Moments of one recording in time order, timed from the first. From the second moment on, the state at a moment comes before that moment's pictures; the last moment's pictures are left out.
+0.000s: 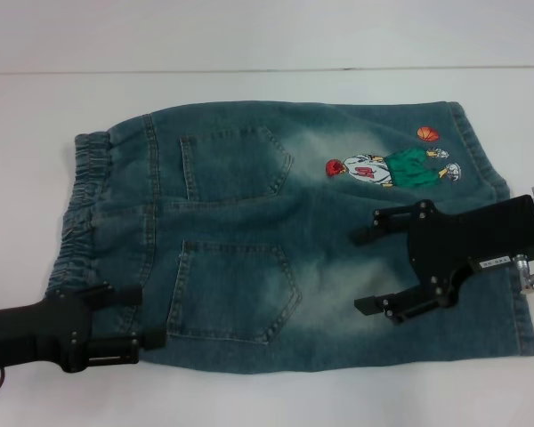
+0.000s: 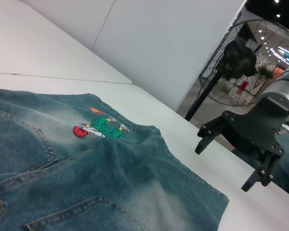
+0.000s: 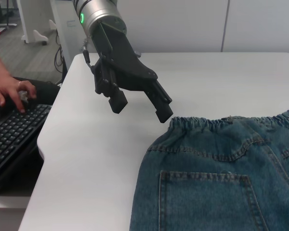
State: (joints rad) left arm -0.37 -2.13 0.42 0.78 2.25 1.85 -1.50; right arm 0.58 2.06 -0.93 -0.87 -2.13 -1.68 1.28
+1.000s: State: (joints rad) left arm -0.37 -2.13 0.42 0.78 2.25 1.85 -1.51; right arm 0.59 2.08 -0.93 -0.87 -2.14 -1.65 1.27
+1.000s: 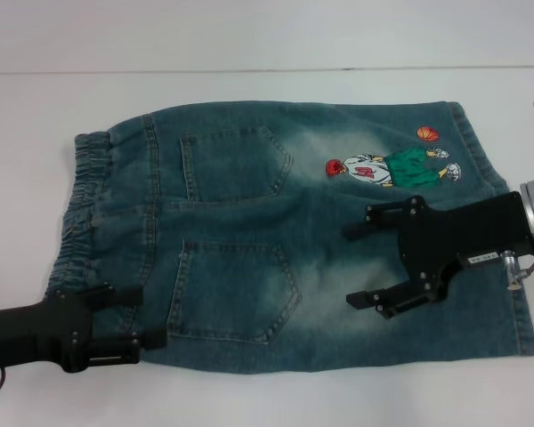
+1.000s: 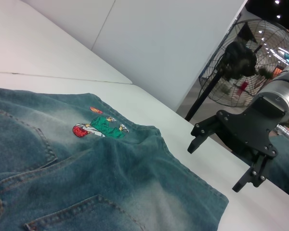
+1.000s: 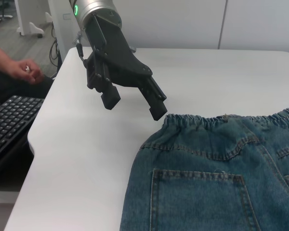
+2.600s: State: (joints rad) left arm -0.58 -1.97 0.37 0.92 2.63 1.78 -2.45; right arm 0.62 2.08 -0.93 -0.88 -2.14 -1.64 1.24
